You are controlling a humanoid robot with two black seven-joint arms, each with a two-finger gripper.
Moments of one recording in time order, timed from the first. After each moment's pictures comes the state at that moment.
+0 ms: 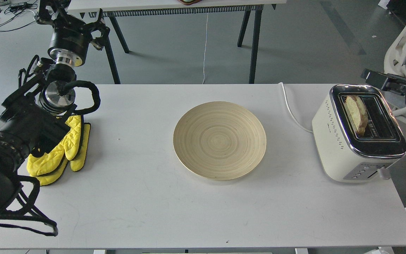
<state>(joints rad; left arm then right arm) -1.02 0.21 -0.56 -0.36 -0.42 -0.49 -0.42 1.09 -1.17 0.14 1.49 -1.05 -0.01 -0.02</state>
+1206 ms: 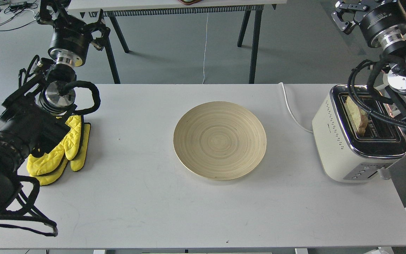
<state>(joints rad) -1.02 0.21 -0.56 -0.36 -0.42 -0.49 -0.42 0.98 -0.38 0.82 0.58 0.11 0.36 0.22</state>
